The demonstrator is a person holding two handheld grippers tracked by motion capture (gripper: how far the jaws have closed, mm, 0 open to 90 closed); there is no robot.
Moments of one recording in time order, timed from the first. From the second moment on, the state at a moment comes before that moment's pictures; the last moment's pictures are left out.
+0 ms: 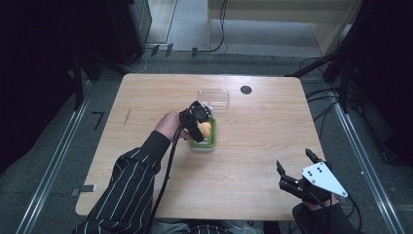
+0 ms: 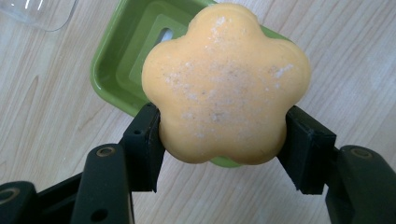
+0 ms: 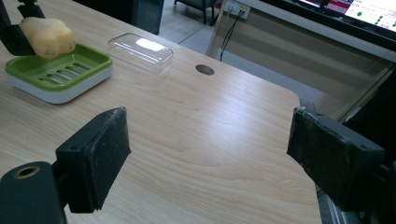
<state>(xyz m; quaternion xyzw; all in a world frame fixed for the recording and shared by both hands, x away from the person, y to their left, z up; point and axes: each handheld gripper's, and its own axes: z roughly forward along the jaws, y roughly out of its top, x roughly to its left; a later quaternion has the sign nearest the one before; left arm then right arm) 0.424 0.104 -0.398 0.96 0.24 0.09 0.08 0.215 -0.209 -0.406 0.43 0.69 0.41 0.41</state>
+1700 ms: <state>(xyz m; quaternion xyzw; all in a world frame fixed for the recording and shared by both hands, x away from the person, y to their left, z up) 0.443 0.094 -0.432 0.97 0.23 0.10 0.05 0.214 -0.209 -0.406 0.43 0.69 0.41 0.41</state>
